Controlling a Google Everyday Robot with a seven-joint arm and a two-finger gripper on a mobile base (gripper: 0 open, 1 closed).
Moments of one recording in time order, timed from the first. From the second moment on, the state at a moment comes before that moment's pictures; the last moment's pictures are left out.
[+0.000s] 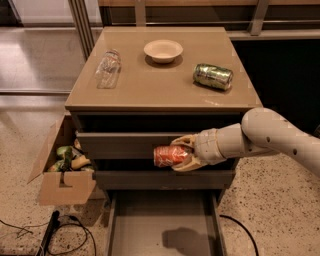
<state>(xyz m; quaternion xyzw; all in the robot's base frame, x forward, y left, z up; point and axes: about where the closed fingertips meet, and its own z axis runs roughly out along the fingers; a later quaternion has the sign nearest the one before) 0.539 -0.065 0.694 -0.69 0.57 0.17 0.41</state>
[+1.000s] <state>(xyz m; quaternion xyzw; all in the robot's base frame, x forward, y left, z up) 0.546 -0.030 0.789 -0.75 0.52 0.14 0.38</state>
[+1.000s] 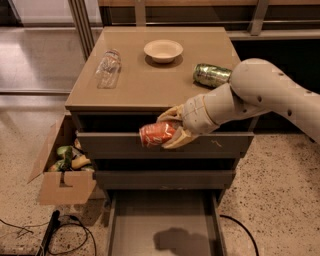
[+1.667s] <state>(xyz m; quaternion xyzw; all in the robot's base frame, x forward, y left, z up) 0.565 -0.022 0.855 -0.77 0.50 0.11 0.38</state>
